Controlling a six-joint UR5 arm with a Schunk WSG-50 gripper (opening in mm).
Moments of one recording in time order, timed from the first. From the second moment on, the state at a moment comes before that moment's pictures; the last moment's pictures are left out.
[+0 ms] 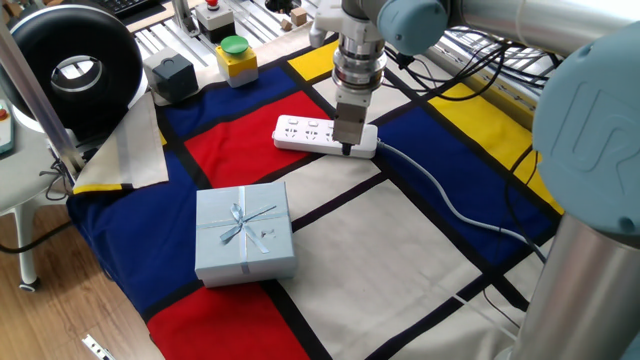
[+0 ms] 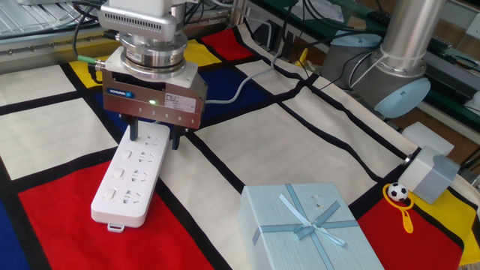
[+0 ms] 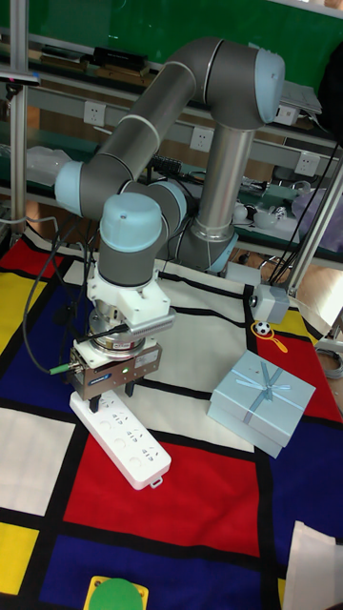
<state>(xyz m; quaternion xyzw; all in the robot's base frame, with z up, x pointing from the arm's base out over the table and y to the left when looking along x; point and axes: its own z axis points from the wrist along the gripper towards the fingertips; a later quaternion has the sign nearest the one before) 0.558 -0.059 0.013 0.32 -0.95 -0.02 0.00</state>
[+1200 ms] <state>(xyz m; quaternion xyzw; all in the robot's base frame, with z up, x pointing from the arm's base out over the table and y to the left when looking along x) 0.558 -0.063 0.013 0.32 -0.95 -0.02 0.01</state>
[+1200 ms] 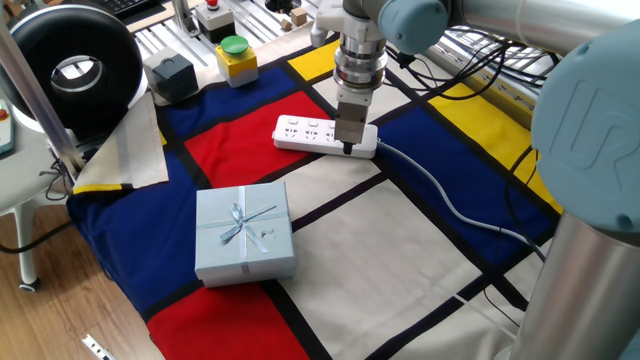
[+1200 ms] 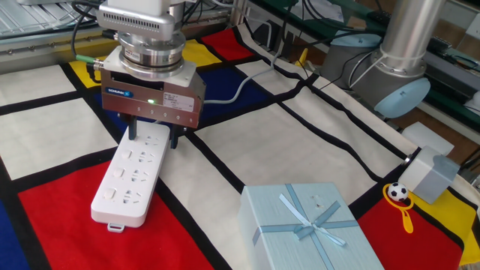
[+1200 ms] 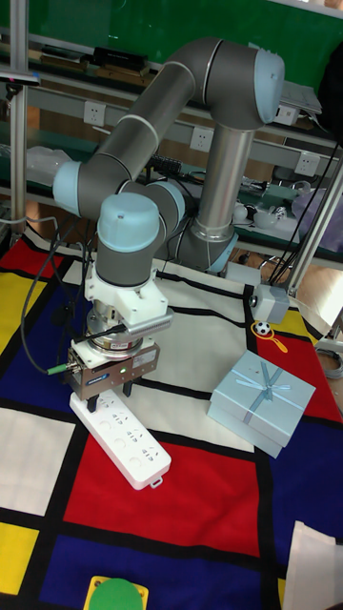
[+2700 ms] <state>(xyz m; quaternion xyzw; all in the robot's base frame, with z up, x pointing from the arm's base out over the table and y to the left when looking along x) 0.558 -0.062 0.012 0.32 -0.95 -0.02 0.00</state>
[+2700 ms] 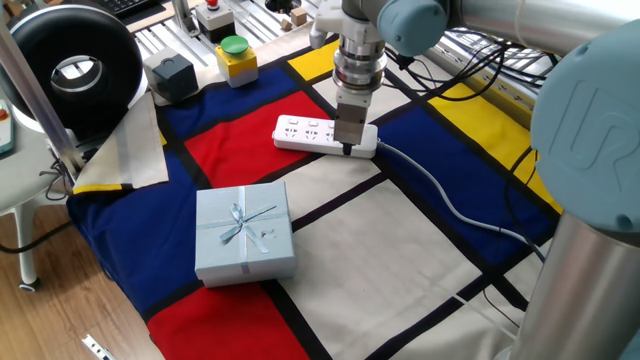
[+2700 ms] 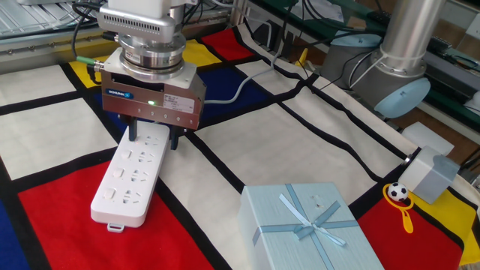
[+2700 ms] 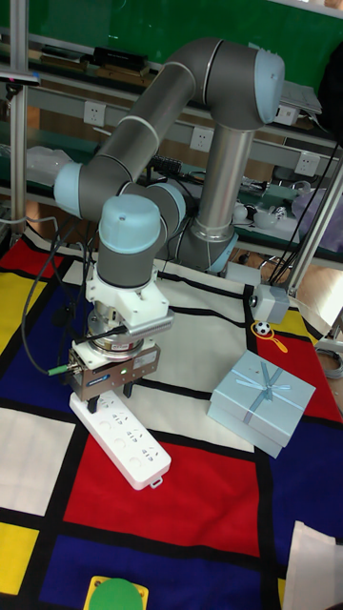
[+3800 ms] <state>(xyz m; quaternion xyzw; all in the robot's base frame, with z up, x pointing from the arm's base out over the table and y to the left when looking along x) 0.563 -0.049 0.032 0.32 -0.95 -0.03 0.01</state>
